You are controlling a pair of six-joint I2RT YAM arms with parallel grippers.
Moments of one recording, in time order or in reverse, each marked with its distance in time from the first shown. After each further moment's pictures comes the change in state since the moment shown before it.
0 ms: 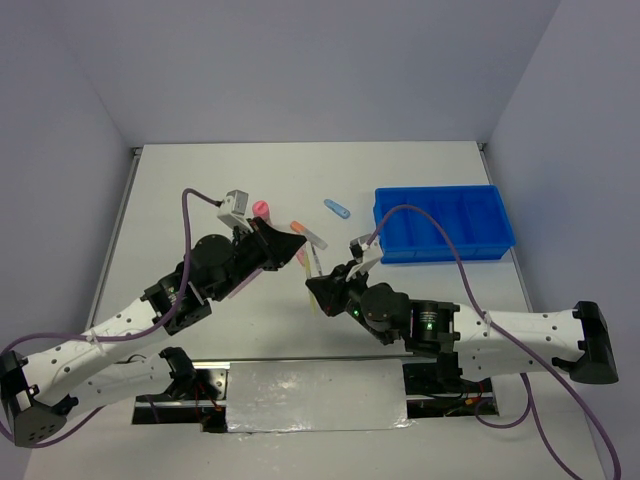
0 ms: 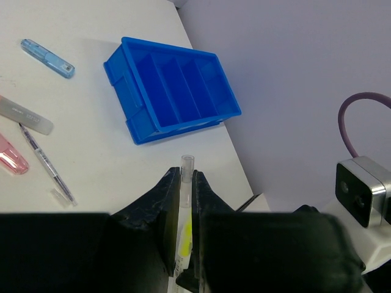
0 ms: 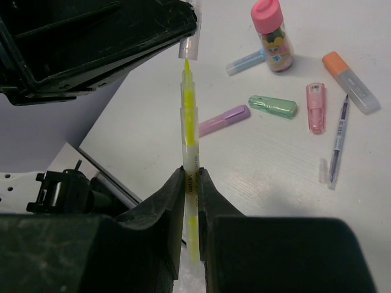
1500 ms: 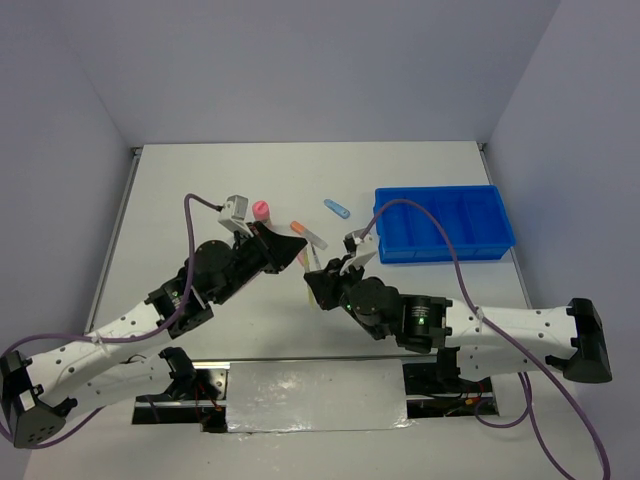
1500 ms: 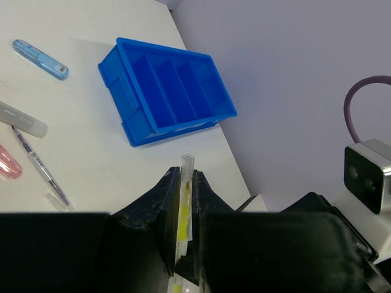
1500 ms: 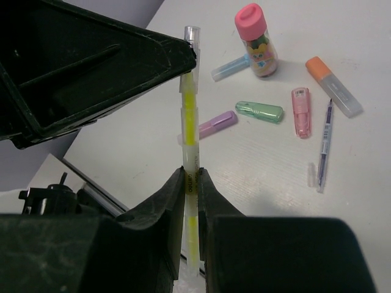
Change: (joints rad) left arm 0.001 -0.011 -0.074 0.087 0.019 -0.002; right arm -0.023 0.066 0.063 -0.045 0.038 0.006
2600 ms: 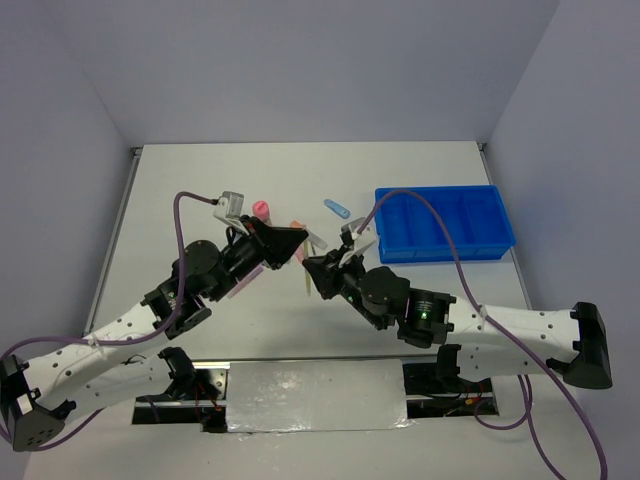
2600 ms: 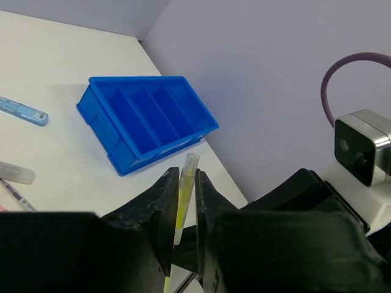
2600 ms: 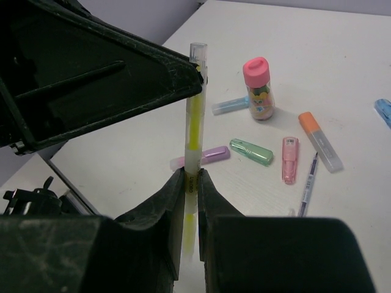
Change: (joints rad) left arm 0.013 -0.021 -0.003 0.136 0.066 0.137; right arm -0.063 -0.012 0.008 0.145 -0.096 -0.267
